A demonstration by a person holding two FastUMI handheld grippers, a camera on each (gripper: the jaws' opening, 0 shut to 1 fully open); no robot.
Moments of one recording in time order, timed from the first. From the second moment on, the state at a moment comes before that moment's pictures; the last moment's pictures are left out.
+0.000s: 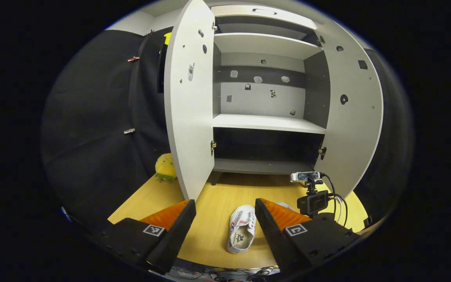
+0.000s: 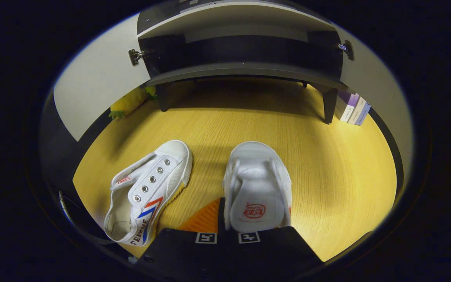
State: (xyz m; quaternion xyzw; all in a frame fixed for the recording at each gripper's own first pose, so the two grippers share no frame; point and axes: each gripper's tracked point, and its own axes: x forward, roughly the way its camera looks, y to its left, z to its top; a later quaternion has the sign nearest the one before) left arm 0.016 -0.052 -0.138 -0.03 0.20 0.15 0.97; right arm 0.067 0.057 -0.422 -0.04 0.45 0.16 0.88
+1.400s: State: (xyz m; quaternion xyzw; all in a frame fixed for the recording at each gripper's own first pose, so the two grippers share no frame) left arm 0.061 -0.004 -0.107 -0.03 0.13 0.06 0.99; right arm 0.179 0.127 -0.069 0.00 0.20 0.20 0.96
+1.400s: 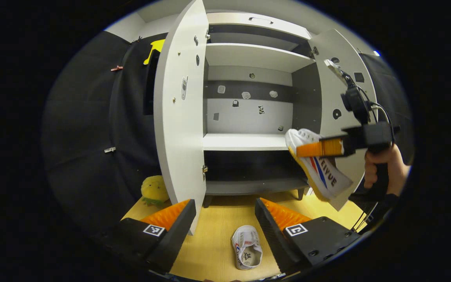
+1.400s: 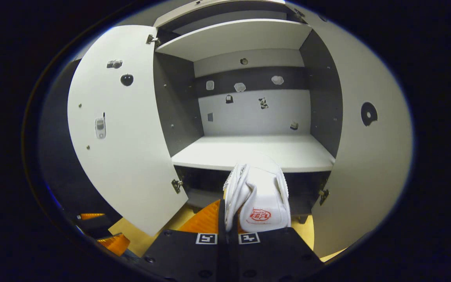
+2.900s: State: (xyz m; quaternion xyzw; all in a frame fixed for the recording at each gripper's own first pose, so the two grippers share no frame) left arm 0.047 0.041 -0.104 -0.05 0.11 0.12 0.99; right arm 0.479 0.127 -0.094 -0.15 0.26 0.10 0.95
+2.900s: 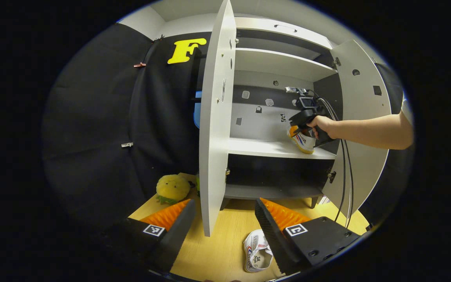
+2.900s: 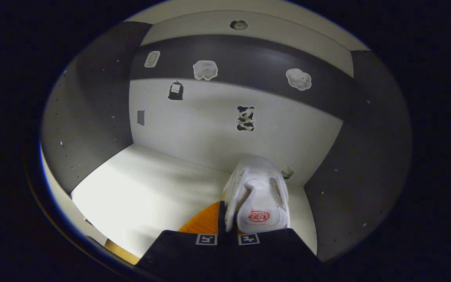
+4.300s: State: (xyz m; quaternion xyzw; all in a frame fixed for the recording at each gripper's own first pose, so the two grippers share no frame) left arm 0.032 0.002 -0.119 -0.07 0.12 0.07 0.99; right arm 0.315 0.113 -0.046 -0.05 0.17 0.12 0.98
